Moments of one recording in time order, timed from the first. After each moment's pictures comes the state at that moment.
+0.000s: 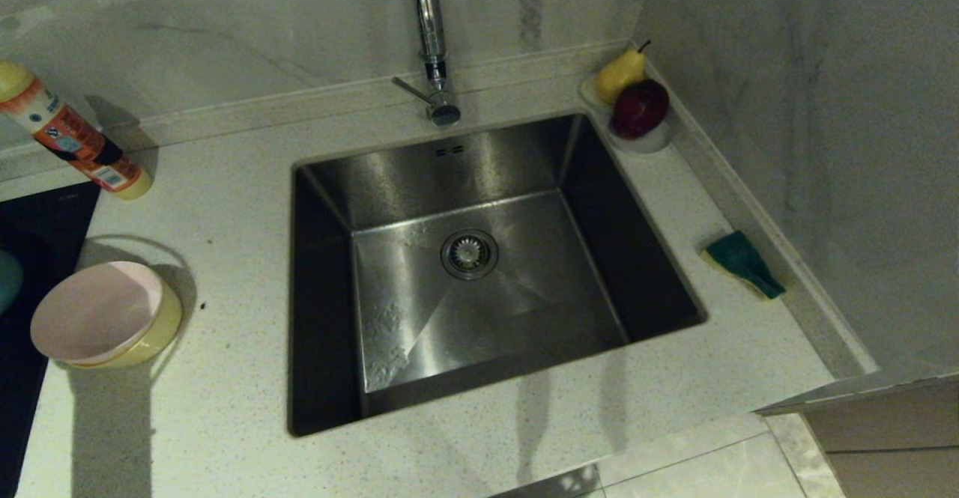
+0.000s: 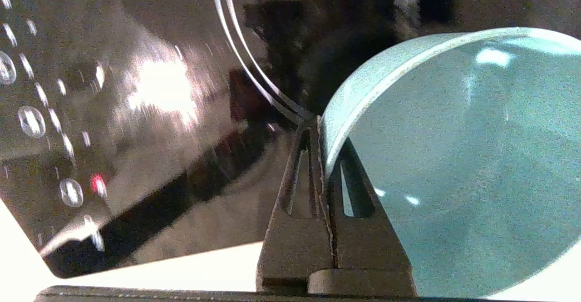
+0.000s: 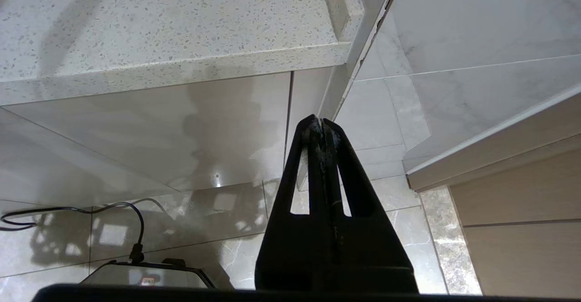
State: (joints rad) left arm 0.89 1.98 -1.78 0.68 -0.19 -0.90; right arm 0.00 0.00 0.00 0.00 0.01 -0.04
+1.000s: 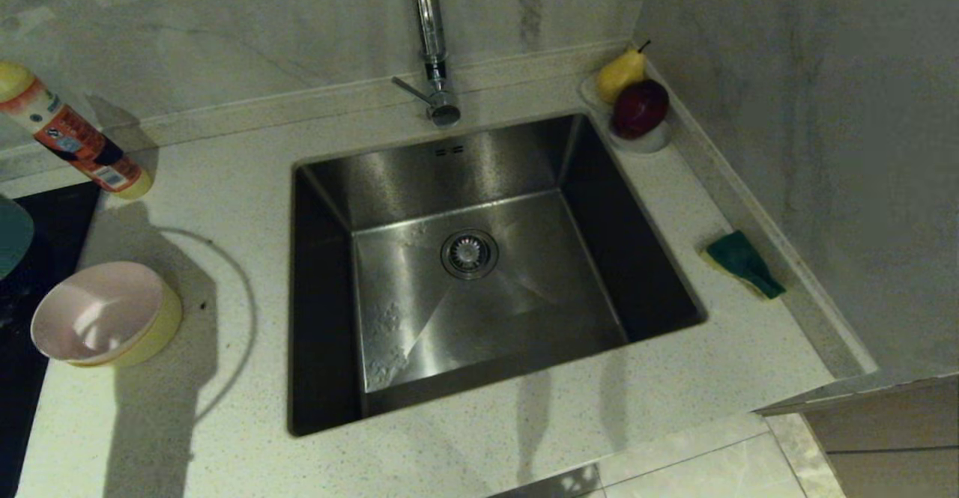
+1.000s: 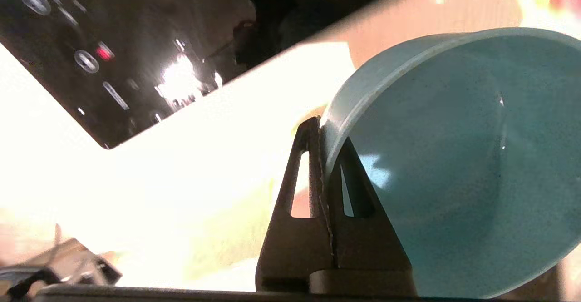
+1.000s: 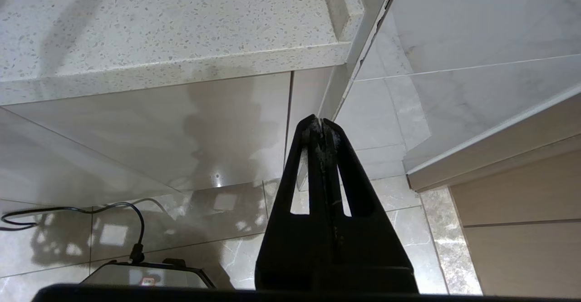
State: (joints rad) left arm 0.82 1.70 -1.77 0.93 -0.31 -0.69; right arm 0.00 0.00 0.00 0.00 0.01 -0.04
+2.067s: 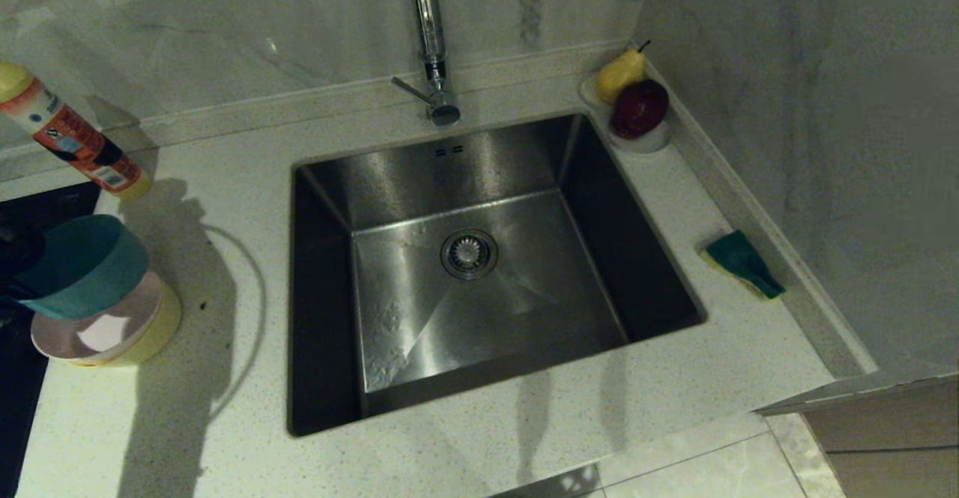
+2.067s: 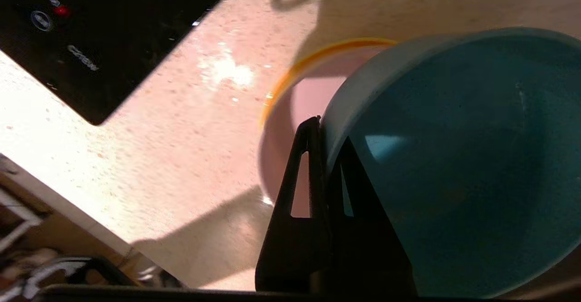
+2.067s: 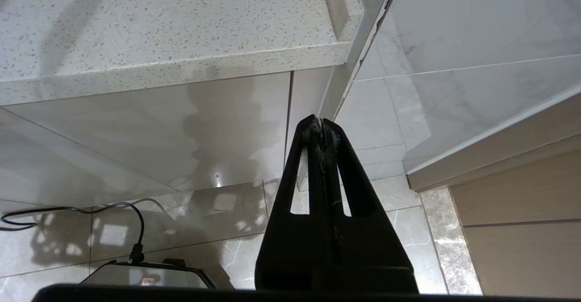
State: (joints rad) left arm 0.50 1.65 -1.58 0.85 -0.06 -0.67; right arm 0.00 0.00 0.00 0.00 0.01 -0.04
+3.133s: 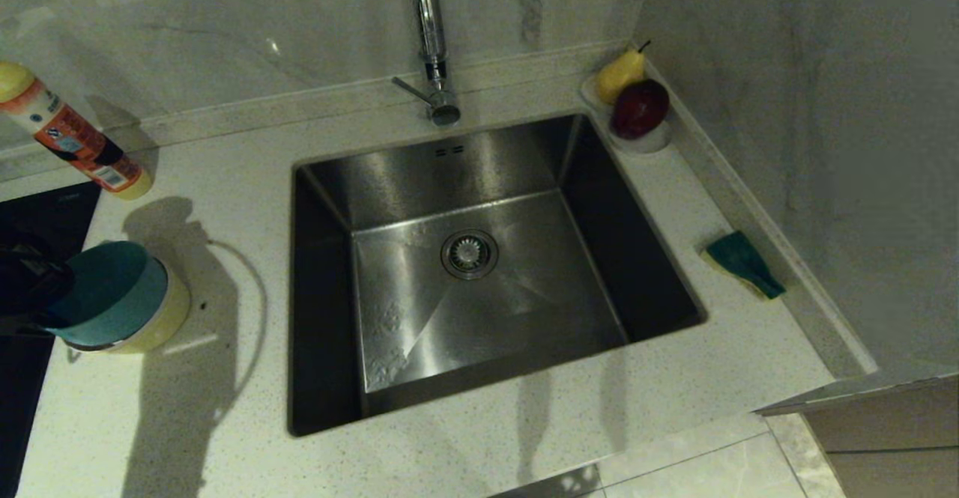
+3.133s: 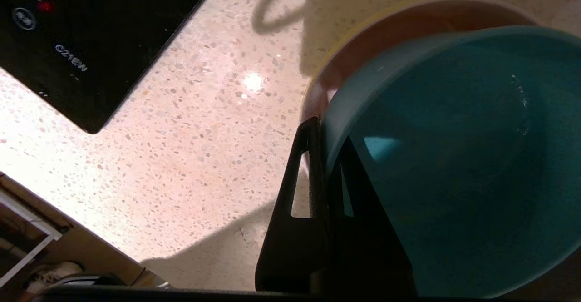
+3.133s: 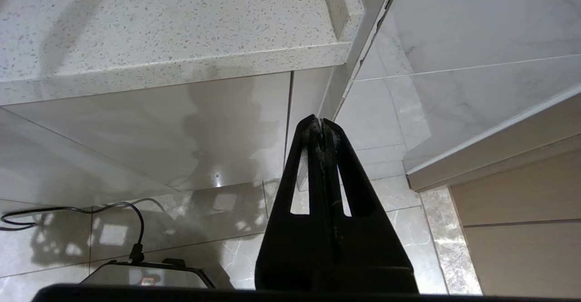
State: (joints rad) left arm 0.46 1.60 -1.36 0.68 -0.02 -0.64; right arm 0.00 0.00 0.00 0.00 0.01 -0.04
